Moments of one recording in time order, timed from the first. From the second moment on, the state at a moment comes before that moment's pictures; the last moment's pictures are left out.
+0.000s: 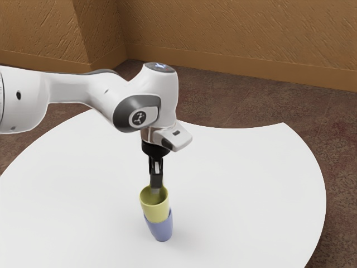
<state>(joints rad) -0.57 0.08 0.22 -2.00 0.05 1.90 0.57</state>
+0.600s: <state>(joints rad) -0.57 0.05 0.22 -1.99 0.06 1.89 0.58</state>
